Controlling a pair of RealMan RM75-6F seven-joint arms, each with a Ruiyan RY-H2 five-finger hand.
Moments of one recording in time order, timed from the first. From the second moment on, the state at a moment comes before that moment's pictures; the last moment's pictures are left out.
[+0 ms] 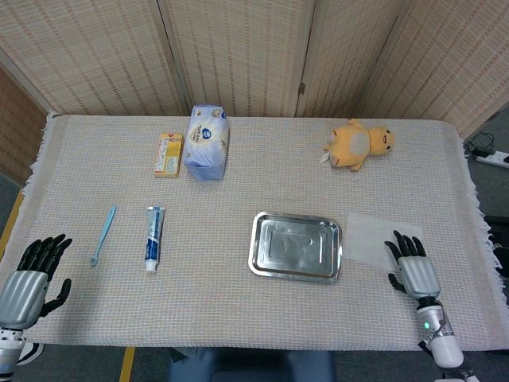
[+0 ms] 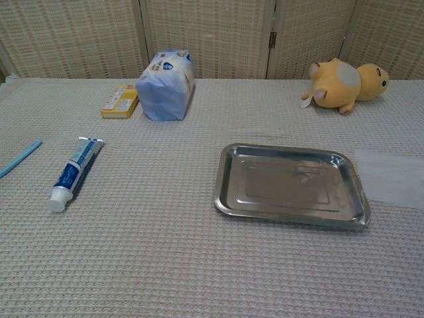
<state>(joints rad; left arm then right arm) -0.12 -1.11 0.00 -1.60 1.60 1.50 -0.02 0.22 -1.61 0.05 -0.96 -1.43 1.18 0.01</state>
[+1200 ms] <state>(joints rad) -0.12 -1.10 0.00 -1.60 1.60 1.51 -0.02 0.26 -1.68 0.06 -0.83 -1.42 1.14 0.04</state>
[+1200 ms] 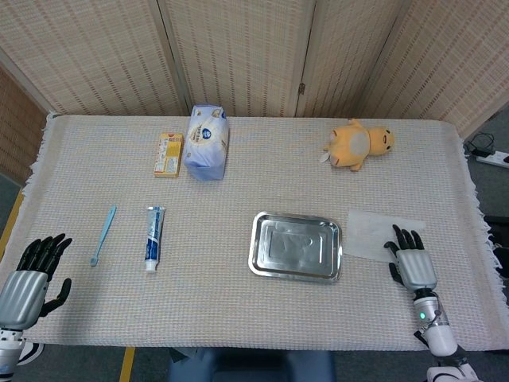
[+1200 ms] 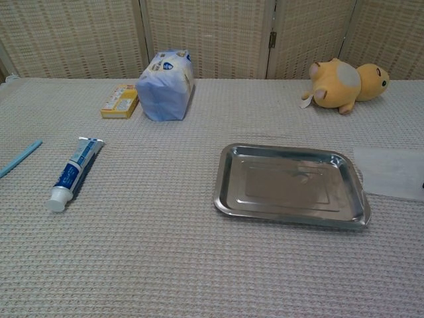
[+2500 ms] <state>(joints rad) -0.12 -1.11 -0.01 -1.60 1.61 1.50 -0.02 0.23 -1.67 0.07 -0.84 -1.46 1.31 0.12</state>
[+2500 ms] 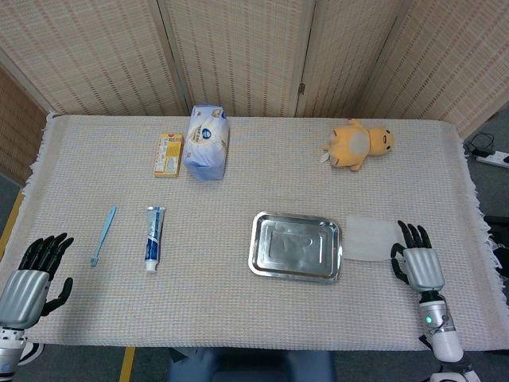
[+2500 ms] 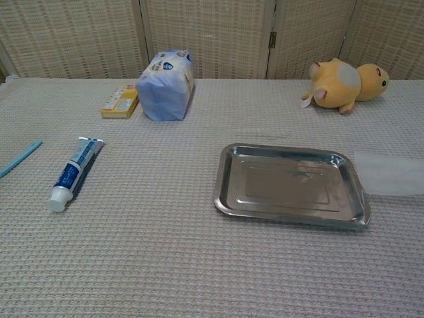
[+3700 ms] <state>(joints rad) -0.12 -1.09 0.01 -1.61 1.64 1.52 -0.07 0.46 -1.90 0.19 -0.86 -1.57 1.51 0.03</state>
